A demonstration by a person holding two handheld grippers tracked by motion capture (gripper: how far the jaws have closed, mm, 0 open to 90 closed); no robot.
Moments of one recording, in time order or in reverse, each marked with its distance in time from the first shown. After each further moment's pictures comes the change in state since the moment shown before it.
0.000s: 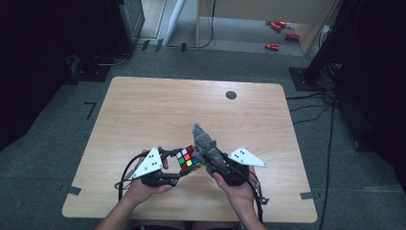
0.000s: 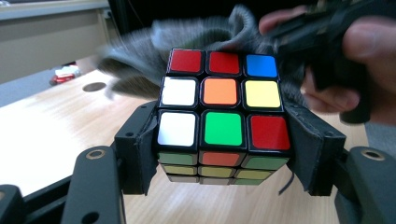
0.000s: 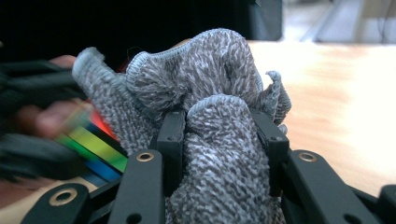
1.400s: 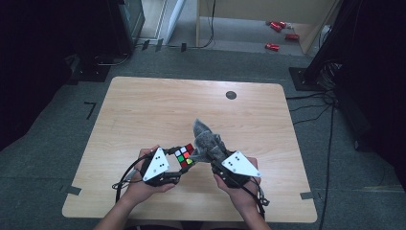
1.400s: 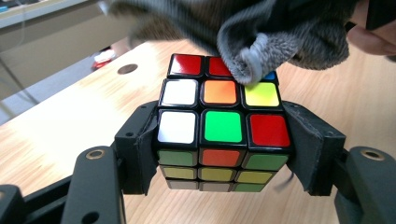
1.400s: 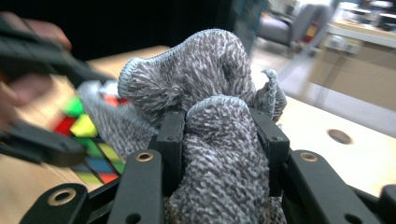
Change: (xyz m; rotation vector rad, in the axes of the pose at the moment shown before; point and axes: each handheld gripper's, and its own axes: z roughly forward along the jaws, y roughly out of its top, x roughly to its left) left arm -0.005 0.000 0.006 0.112 0.117 0.108; right arm 0.012 0.006 -0.009 -0.077 -0.120 -0.330
